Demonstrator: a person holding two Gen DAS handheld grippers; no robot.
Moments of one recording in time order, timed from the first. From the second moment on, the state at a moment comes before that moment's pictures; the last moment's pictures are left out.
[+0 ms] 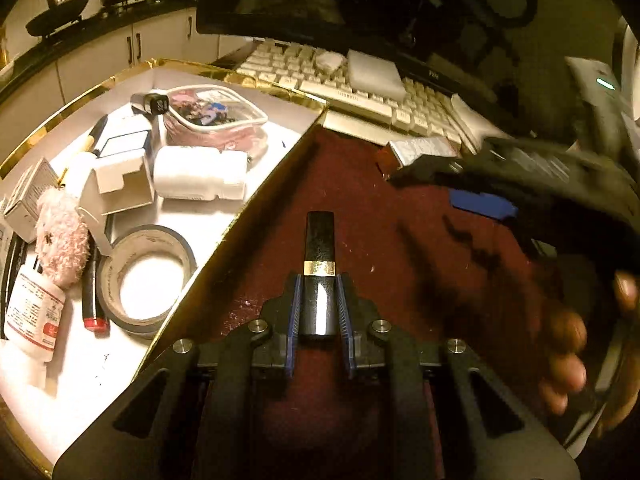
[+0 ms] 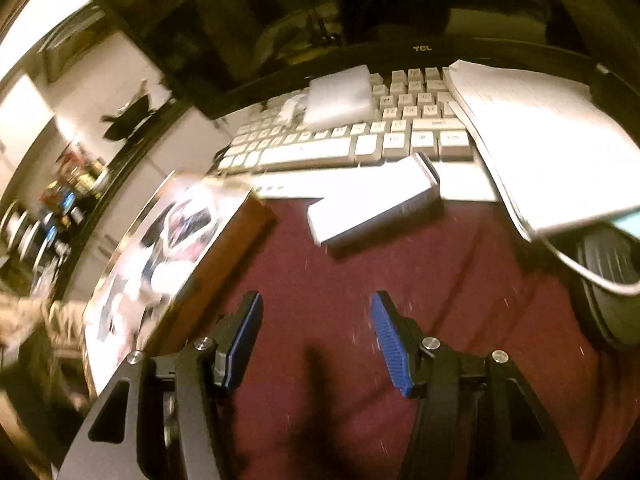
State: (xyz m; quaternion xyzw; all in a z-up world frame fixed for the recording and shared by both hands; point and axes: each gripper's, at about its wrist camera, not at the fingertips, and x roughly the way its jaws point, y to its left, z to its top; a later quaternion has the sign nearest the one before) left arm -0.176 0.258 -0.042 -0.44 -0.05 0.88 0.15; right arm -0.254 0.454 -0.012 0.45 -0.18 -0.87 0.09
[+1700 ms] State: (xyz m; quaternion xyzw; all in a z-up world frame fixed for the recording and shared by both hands) left arm -0.144 0.220 -0.019 -0.39 -0.11 0.91 0.11; right arm -0.225 0.448 0.039 0.43 -0.17 -0.88 0.15
